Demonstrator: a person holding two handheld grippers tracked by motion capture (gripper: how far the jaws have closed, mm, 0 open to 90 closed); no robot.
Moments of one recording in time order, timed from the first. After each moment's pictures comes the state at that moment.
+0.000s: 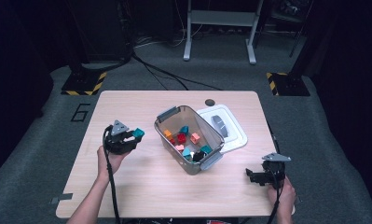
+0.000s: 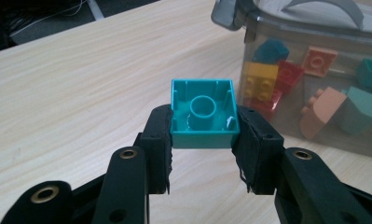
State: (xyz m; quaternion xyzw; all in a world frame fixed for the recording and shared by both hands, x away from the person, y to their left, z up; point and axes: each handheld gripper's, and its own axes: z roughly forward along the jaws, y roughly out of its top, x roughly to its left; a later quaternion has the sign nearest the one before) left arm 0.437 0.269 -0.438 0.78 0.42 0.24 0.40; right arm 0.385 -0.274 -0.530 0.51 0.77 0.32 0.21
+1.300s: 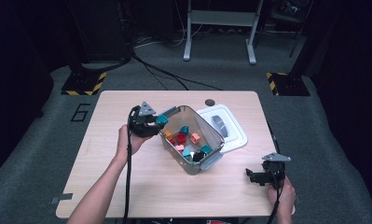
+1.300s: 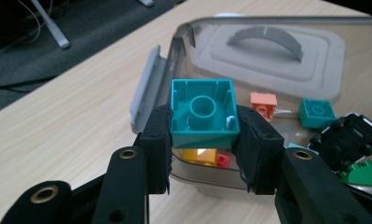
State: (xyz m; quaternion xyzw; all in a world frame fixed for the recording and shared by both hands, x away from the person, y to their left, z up) left arm 0.471 0.192 -0.390 0.83 0.34 0.21 0.39; right arm 0.385 -0.274 -0.530 0.51 0.77 0.32 0.21
